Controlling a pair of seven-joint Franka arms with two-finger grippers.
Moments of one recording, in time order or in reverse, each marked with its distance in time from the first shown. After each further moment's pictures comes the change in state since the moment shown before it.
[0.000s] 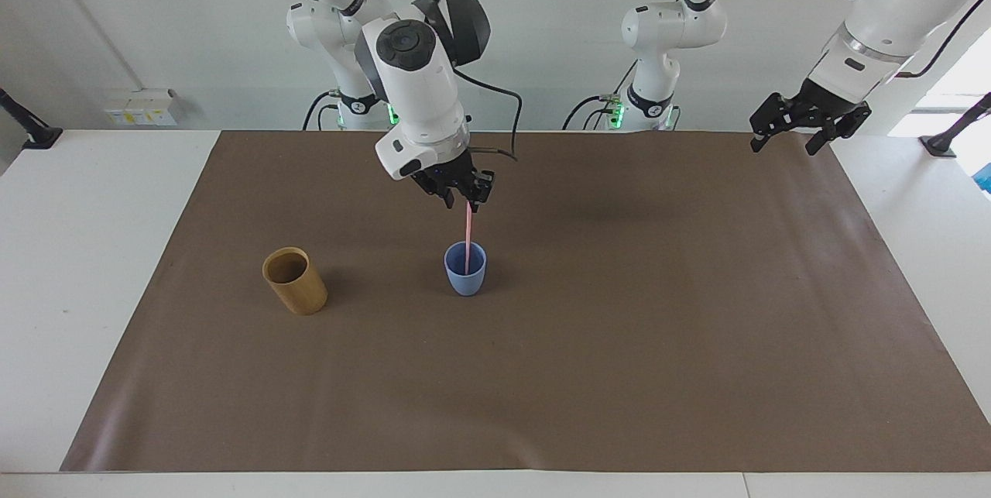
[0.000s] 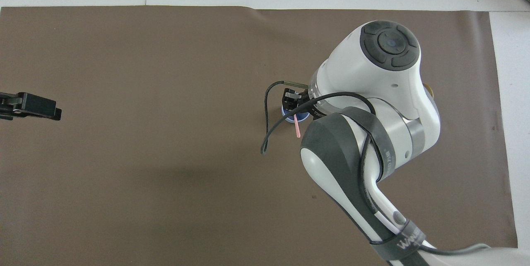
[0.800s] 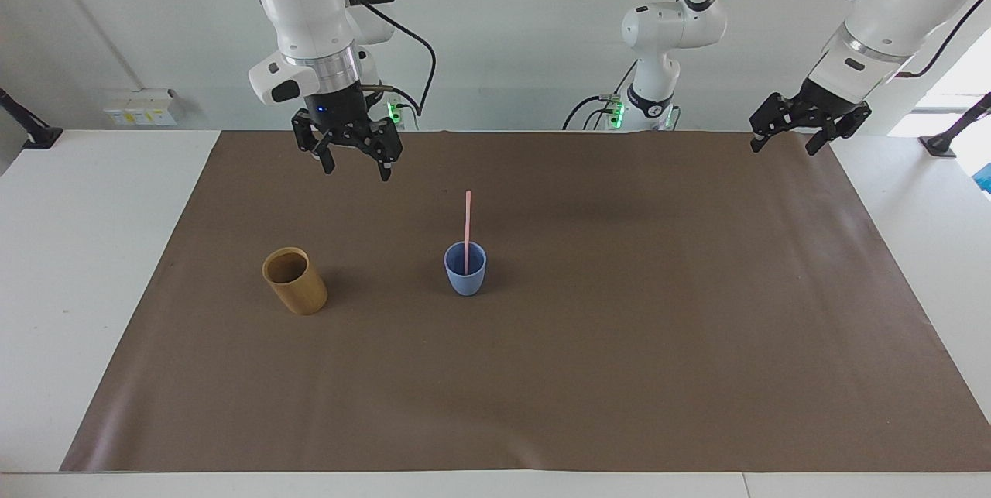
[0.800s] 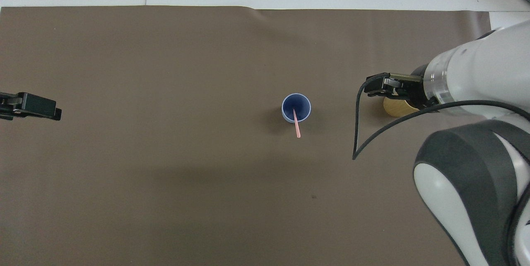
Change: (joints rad) left arm 0.000 0.000 0.000 0.000 0.000 0.000 0.000; right arm -0.209 -0.260 -0.008 -0.085 -0.076 -0.042 -0.252
